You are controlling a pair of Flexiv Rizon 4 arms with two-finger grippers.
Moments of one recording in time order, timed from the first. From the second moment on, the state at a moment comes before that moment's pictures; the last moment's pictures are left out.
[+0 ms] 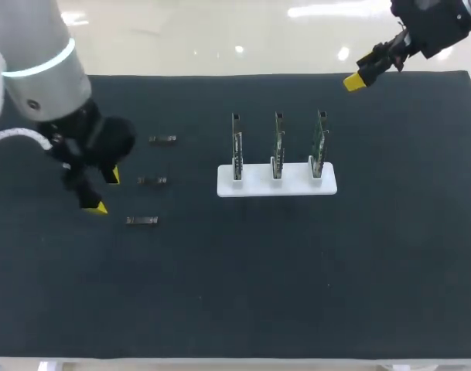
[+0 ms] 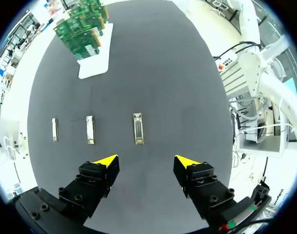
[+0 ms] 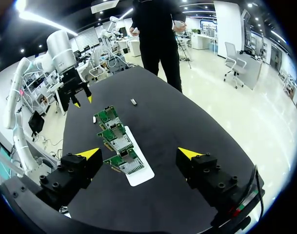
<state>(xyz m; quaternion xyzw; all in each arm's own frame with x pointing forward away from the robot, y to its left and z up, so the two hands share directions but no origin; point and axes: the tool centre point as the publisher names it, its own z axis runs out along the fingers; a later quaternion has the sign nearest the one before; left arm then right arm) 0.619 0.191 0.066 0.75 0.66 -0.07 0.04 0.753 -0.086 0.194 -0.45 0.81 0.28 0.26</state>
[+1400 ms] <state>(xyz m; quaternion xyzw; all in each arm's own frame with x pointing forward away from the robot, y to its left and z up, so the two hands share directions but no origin) 0.634 0.171 0.005 0.70 0.72 -0.02 0.05 0.753 -0.085 0.194 -0.45 0.81 0.28 0.26</state>
